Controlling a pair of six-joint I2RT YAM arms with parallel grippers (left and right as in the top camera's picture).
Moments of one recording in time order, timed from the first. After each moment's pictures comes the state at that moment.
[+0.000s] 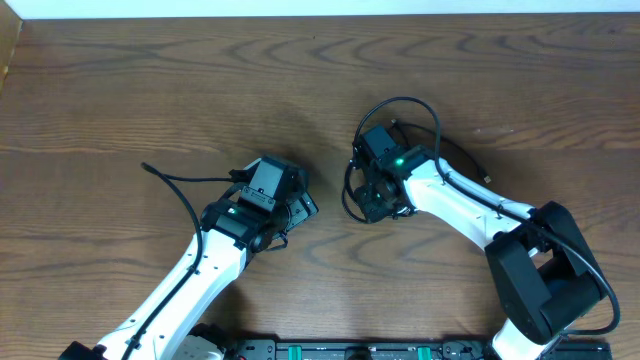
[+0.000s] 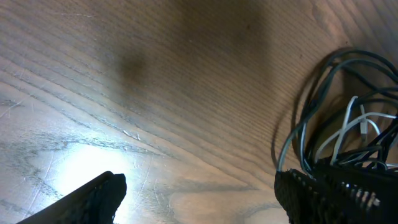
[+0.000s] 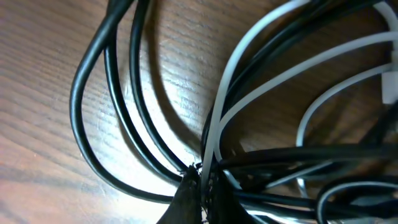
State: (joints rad) left arm -0.48 1.27 0.79 -0.66 0.00 -1.01; right arm 0.61 1.84 1.15 -0.71 -0.08 0.21
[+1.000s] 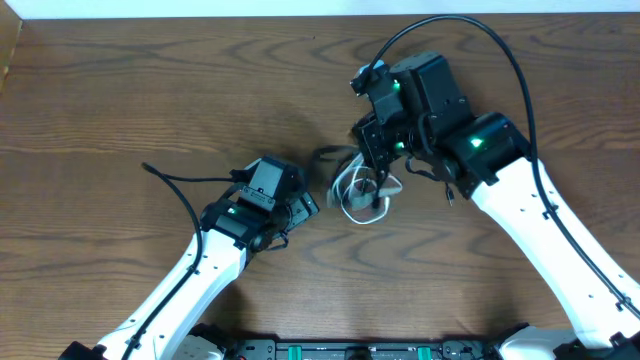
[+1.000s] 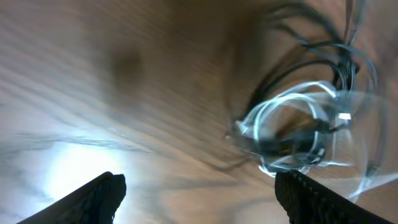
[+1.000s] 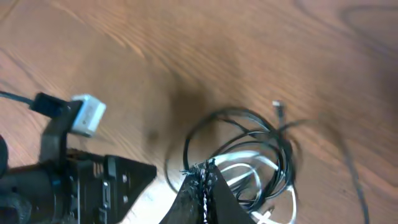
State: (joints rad) left arm -0.48 1.27 0.79 -0.64 0.04 -1.01; right arm 0.55 1.53 1.51 -0.80 -0.24 0.10
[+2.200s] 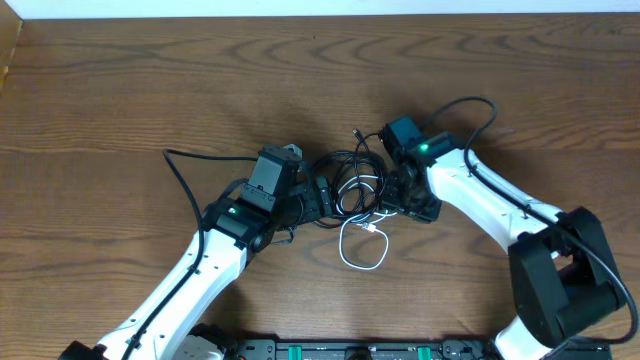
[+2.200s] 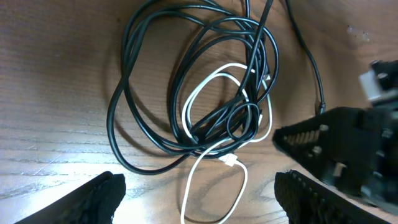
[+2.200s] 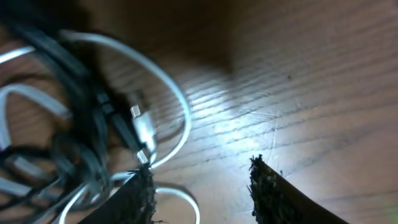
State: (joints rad) left arm -0.48 1.27 0.79 -0.49 0.23 -0.75; right arm 0.50 1.80 1.15 -0.89 -0.05 0.92
